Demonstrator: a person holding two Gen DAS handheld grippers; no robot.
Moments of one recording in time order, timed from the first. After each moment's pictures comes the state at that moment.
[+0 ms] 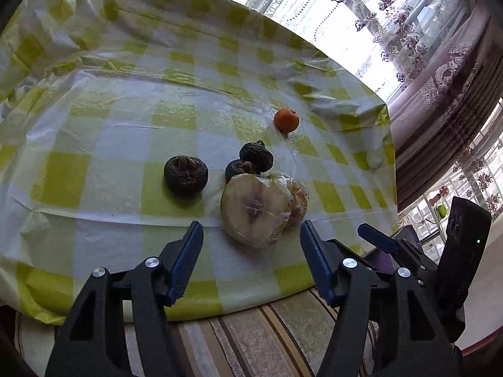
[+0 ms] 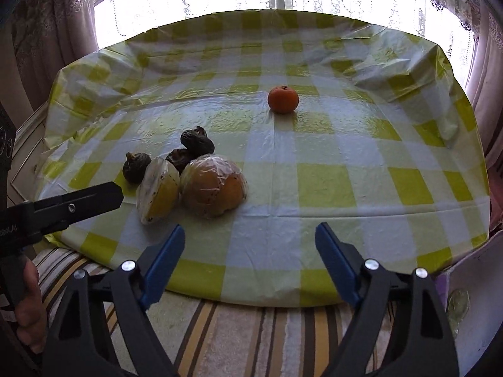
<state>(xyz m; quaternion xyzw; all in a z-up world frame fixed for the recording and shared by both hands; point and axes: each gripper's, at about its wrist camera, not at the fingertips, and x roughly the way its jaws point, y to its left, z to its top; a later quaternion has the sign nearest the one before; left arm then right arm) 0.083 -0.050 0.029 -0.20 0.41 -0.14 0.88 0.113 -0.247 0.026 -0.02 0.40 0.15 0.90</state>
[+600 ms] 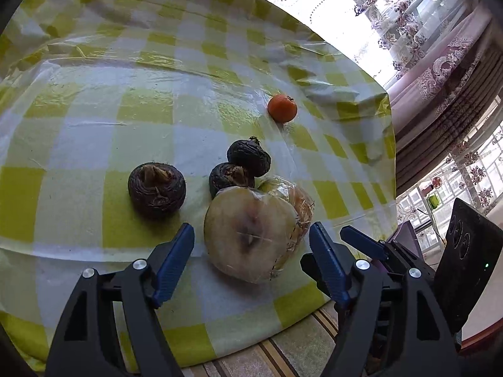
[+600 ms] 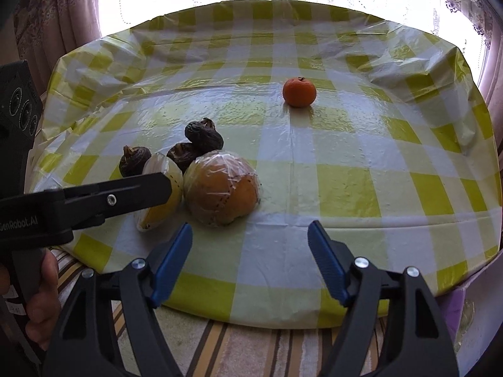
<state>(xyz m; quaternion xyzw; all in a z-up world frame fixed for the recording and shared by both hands) 0.126 -0.064 0.009 -0.20 0.43 -0.18 0.86 0.130 -0.231 0.013 -0.04 0.41 0.17 0.89</state>
